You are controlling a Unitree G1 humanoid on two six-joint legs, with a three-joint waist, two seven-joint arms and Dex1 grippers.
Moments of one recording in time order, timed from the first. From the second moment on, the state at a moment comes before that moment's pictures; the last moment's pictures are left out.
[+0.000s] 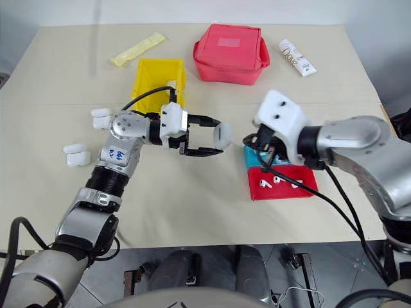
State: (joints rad) left arm -0.84 0.29 -0.15 0.51 -0.18 -0.21 -1.21; right arm -0.60 -0.98 0.03 -0.59 0.64 1.06 0.72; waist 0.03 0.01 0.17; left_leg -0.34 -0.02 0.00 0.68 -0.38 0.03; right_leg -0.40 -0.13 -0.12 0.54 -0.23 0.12
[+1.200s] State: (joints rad) left arm -1.08 0.41 0.09 1.16 -0.14 -0.16 -0.78; right arm -0.11 -0.91 -0.45 -0.39 0.86 0.74 1.07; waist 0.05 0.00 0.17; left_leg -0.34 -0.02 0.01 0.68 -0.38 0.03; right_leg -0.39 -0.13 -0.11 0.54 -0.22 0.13
